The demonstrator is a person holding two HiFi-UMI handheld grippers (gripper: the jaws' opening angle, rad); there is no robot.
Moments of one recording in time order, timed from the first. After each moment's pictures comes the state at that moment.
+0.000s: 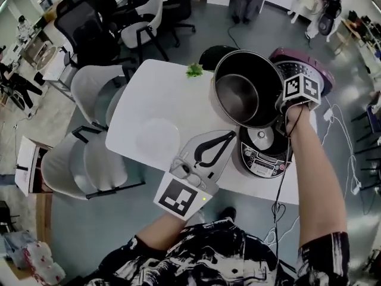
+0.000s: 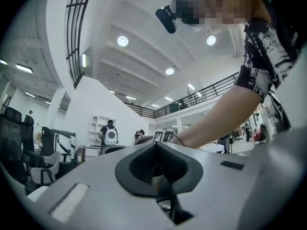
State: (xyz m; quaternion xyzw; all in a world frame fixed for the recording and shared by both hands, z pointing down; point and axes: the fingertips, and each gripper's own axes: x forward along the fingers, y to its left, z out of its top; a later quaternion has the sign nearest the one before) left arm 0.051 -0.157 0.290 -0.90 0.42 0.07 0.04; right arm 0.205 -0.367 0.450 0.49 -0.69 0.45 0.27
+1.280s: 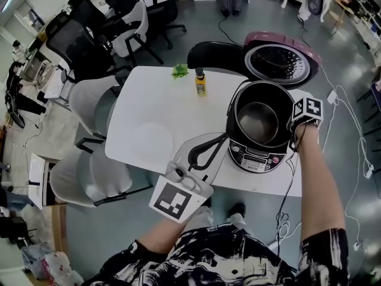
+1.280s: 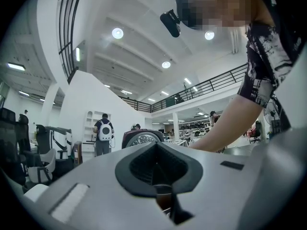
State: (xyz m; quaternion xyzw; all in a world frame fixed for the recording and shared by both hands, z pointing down) left arm 0.119 -0.155 0.293 -0.91 0.40 0.04 0.02; right arm 0.387 -0.302 0.547 0.55 -0.59 0.49 0.33
